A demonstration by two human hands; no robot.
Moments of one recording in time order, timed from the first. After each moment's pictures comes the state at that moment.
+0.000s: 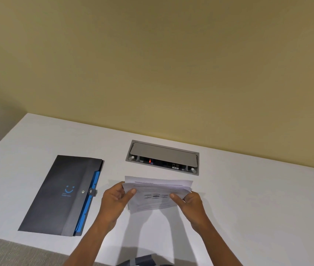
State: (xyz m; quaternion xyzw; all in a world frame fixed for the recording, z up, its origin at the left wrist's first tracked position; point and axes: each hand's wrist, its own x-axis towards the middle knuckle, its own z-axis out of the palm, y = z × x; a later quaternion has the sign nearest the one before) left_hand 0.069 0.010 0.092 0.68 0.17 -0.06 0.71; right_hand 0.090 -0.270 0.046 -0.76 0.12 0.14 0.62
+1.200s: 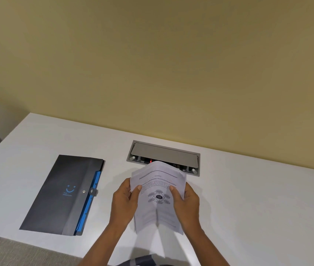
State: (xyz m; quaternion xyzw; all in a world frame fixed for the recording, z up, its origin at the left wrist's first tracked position) left_hand 0.067 -0.028 0.106 0.74 0.17 0.01 0.65; right_hand 0.083 -0.228 0.089 -0.75 0.16 -0.01 0.64
